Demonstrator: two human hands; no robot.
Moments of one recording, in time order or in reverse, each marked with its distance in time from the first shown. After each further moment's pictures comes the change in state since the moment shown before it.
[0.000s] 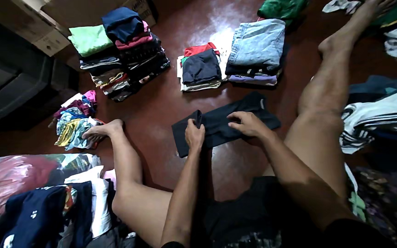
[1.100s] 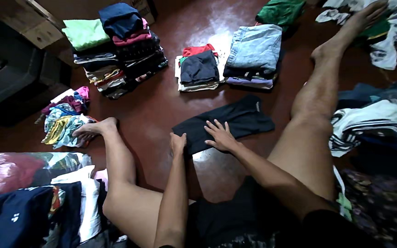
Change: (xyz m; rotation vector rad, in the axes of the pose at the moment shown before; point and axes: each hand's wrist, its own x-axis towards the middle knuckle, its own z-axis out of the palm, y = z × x) left_hand 0.029 -0.074 -0.016 0.015 -0.108 -0.301; right_hand 0.018 0.006 0.115 -0.366 -0.239 -0.033
